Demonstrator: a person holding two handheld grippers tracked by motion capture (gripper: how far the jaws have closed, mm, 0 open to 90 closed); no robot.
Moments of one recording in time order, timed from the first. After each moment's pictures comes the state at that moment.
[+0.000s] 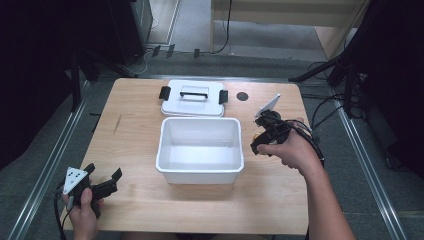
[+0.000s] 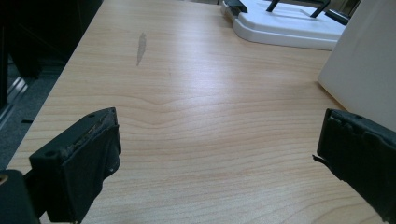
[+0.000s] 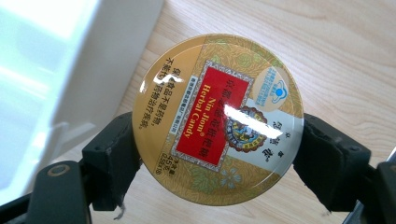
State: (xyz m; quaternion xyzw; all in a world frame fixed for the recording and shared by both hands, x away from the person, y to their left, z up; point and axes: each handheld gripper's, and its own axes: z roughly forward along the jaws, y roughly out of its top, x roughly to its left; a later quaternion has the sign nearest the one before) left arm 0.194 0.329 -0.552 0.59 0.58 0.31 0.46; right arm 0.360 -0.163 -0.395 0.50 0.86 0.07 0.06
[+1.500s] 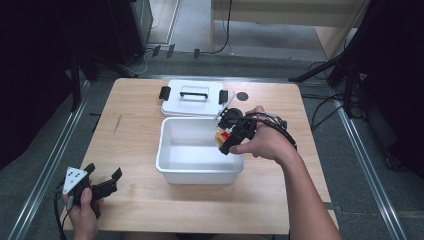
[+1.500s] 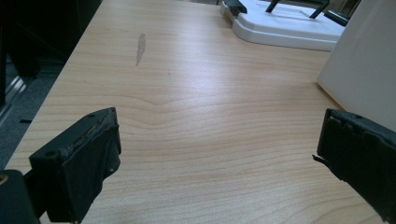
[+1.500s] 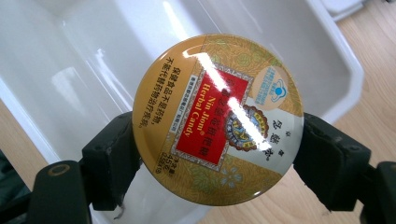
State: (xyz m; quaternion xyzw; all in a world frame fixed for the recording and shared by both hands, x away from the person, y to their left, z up) left arm 0.195 0.329 -0.552 0.59 0.58 0.31 0.47; right arm 0.348 -0.079 -0.378 0.28 0.95 0.14 0.07
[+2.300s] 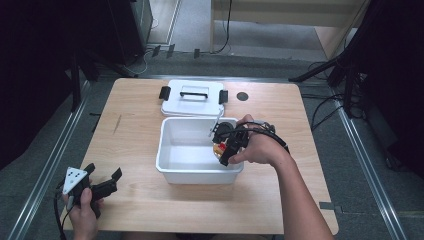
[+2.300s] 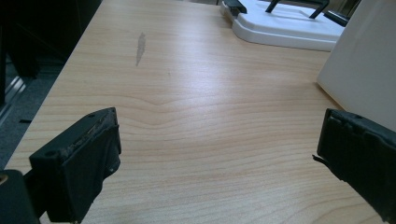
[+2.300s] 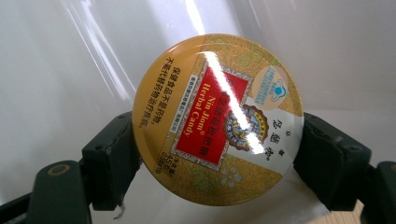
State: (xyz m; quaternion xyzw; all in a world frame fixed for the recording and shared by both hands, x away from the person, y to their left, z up) left arm 0.195 0.329 -0.552 0.59 0.58 0.31 0.47; right arm 0.347 -0.067 -0.422 0.19 0.97 0.08 0.08
